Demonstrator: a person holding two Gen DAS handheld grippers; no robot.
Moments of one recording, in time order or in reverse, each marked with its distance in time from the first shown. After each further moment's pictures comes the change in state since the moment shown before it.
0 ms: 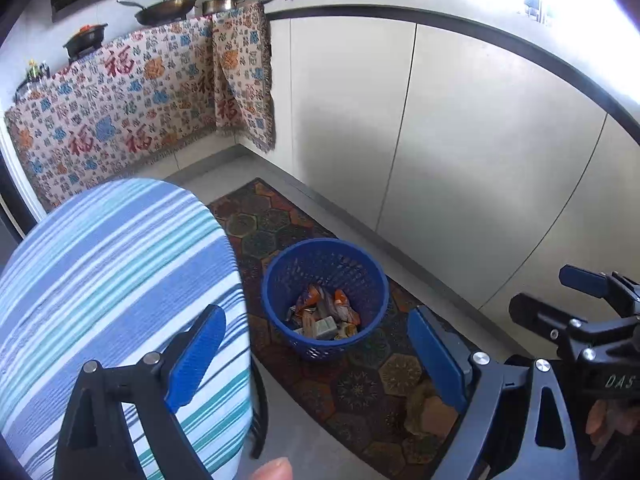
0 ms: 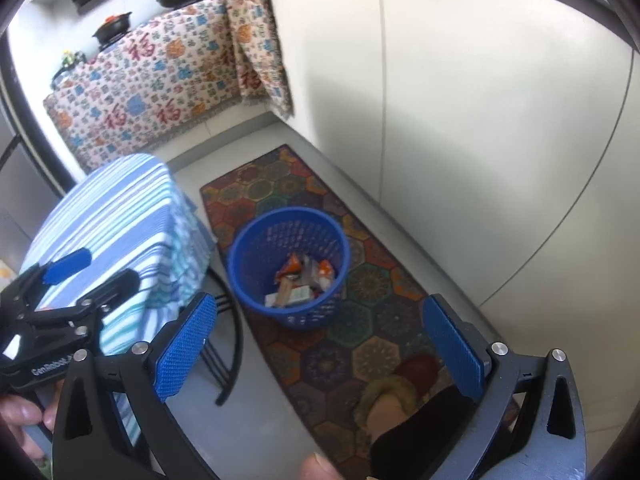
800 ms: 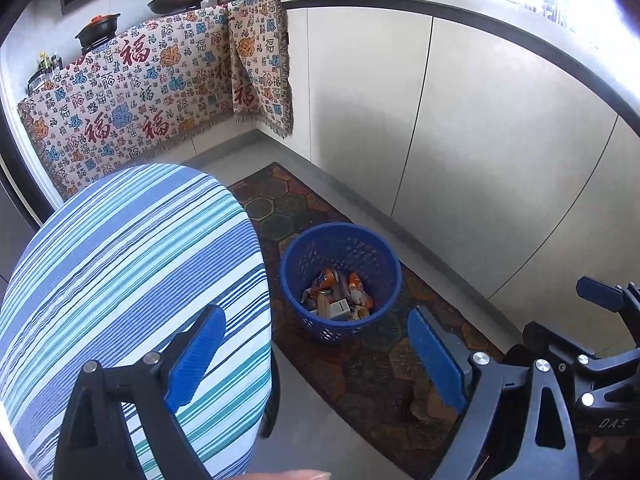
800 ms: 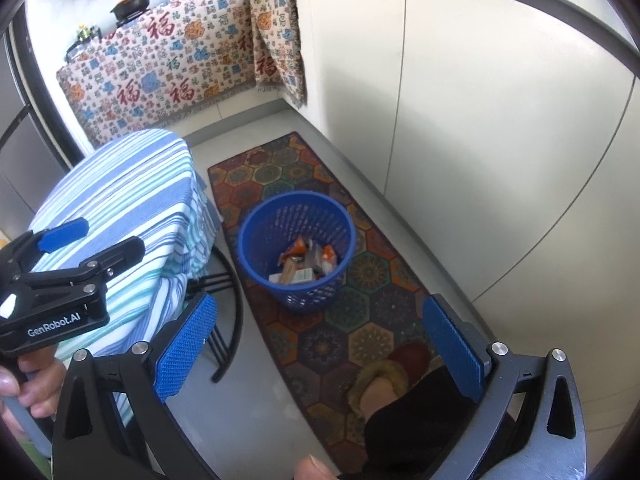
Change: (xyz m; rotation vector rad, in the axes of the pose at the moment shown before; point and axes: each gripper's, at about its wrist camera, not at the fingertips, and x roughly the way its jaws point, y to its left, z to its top) left arm -0.009 0.004 -0.002 -0.034 0.073 0.033; right arm -0.016 0.018 -0.017 -0.073 0.036 -0.025
